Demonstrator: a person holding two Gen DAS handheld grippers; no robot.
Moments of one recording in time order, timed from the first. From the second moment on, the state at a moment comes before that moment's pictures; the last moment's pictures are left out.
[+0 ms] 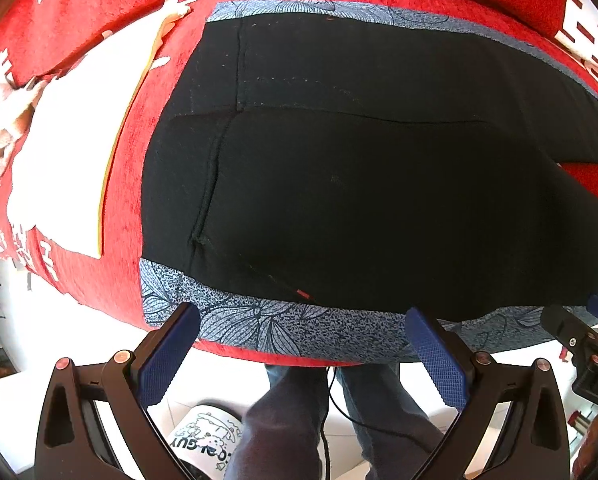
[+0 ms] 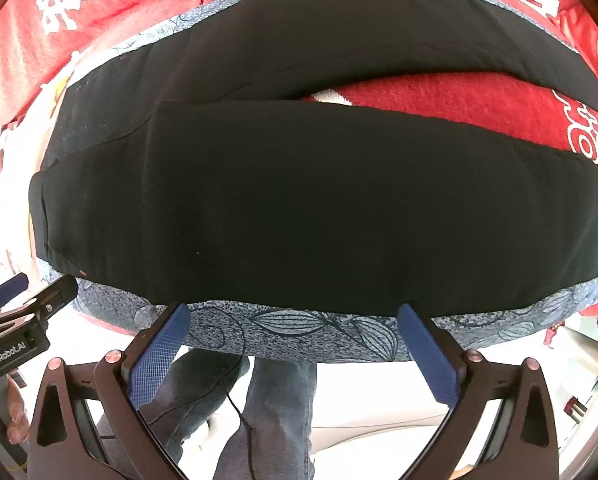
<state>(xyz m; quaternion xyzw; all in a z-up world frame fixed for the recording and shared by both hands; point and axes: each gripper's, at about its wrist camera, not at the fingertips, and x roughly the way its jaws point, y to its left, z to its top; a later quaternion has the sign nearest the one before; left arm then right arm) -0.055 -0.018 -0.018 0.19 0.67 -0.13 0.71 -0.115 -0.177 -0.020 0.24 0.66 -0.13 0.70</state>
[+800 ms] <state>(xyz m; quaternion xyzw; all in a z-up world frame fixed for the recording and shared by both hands) -0.045 -0.005 -0.013 0.19 0.67 -0.13 0.70 -0.104 -0.148 -0.026 0.23 0.67 -0.14 0.69</state>
